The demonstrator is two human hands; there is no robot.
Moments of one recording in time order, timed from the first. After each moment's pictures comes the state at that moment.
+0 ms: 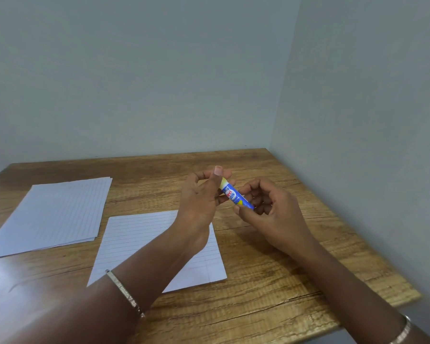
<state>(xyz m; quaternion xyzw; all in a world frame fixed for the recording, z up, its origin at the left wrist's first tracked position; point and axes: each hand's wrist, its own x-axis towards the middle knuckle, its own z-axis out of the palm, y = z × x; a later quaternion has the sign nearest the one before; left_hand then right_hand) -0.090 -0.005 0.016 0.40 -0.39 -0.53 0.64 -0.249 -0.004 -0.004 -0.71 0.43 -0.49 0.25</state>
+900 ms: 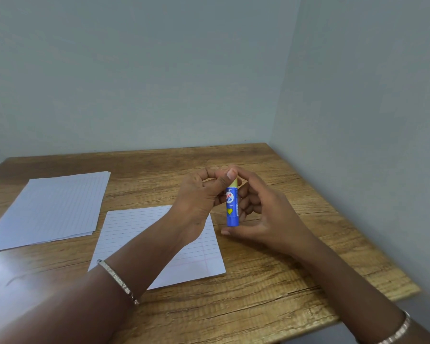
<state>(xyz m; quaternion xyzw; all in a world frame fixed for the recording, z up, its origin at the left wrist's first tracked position) -0.080 -0.012 0.013 0.38 -0.45 -0.57 0.57 -0.248 0.006 0.004 -0.80 0.38 -0.40 0.25</state>
